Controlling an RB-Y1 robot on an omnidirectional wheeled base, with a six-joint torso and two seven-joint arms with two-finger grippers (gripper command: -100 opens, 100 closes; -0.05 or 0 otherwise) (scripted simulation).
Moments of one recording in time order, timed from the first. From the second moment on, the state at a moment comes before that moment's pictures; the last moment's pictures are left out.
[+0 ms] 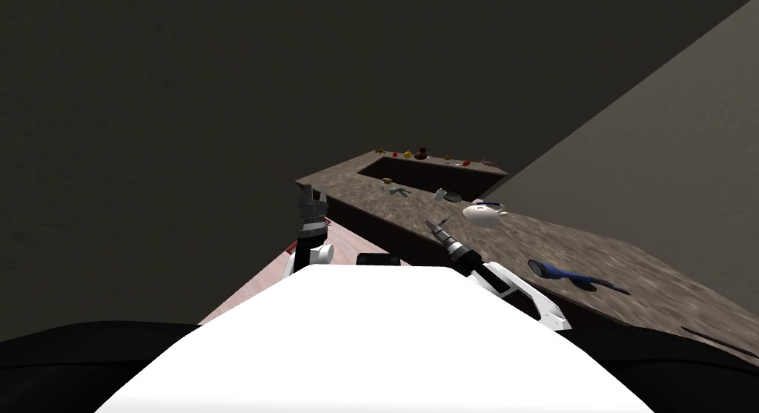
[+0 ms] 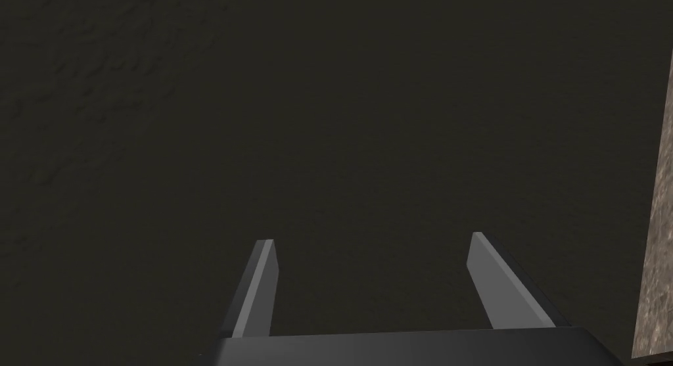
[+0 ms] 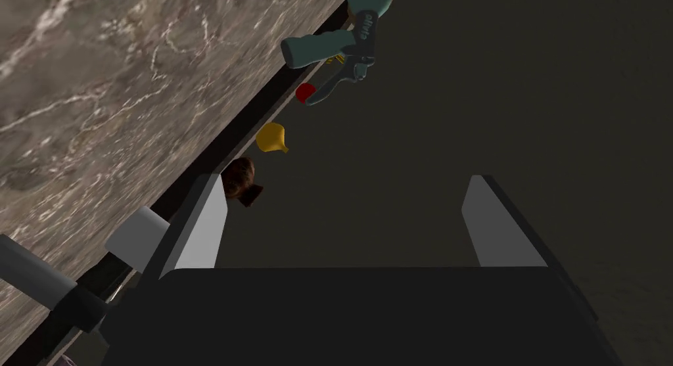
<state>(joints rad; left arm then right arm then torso) 0.53 -0.05 0.00 -2.26 -0.11 -0.42 0.11 0.69 -0.89 0.08 -2.00 0.02 -0.21 -0.02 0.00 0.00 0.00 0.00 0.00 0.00</state>
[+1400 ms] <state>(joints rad) 0.53 -0.05 0.00 -2.26 -0.11 -0.42 0.11 0.72 -1.26 0.09 -1.85 0.06 -0.13 -0.08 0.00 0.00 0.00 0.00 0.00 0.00</state>
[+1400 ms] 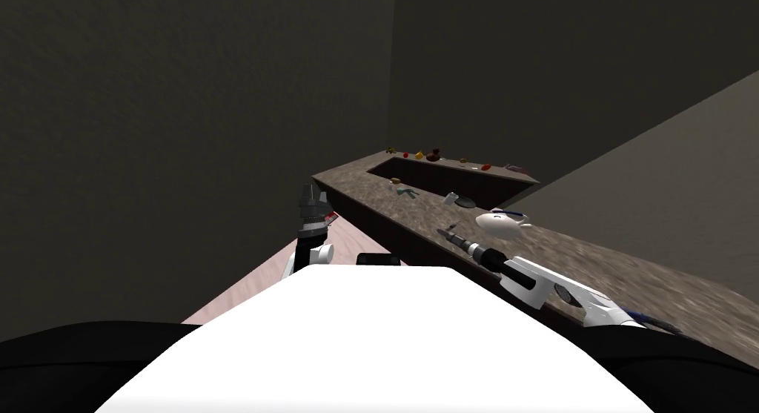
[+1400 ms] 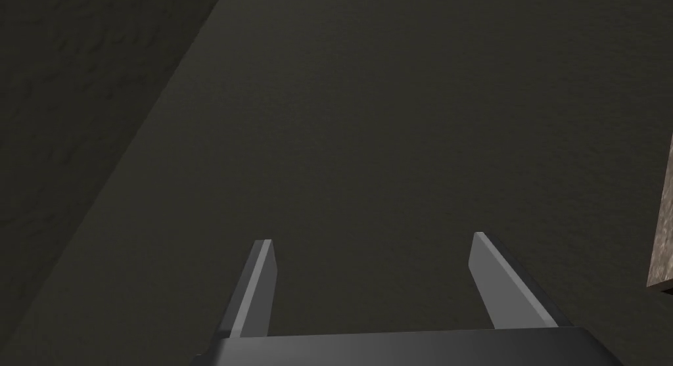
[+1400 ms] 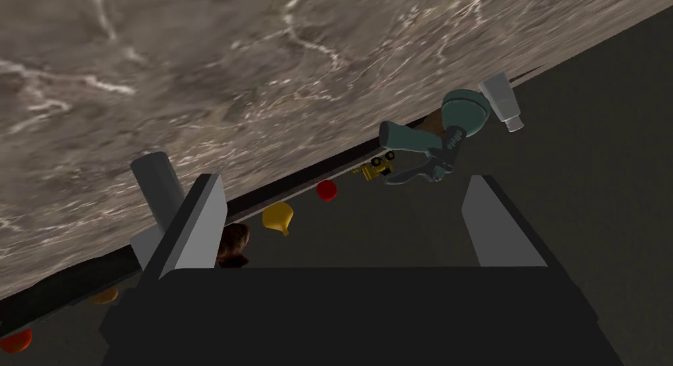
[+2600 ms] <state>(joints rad) 0.53 -0.05 0.00 -2.26 -0.11 -0.42 0.11 0.77 -1.58 0.09 -1.75 0.09 -0.06 -0.13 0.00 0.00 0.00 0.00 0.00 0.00</state>
